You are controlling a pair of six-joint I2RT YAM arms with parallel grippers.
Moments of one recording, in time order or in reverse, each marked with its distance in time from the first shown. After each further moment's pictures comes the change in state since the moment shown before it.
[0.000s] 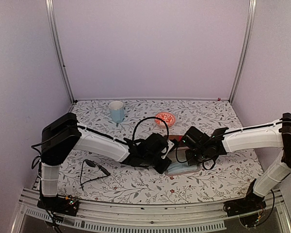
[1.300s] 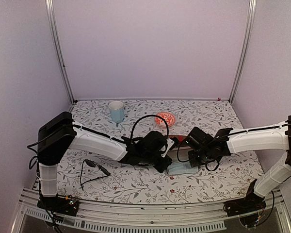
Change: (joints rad) left arm 0.000 -0.039 -0.014 0.002 0.039 -0.014; right arm 0.007 -0.061 -0.025 -0.049 -0.025 0.035
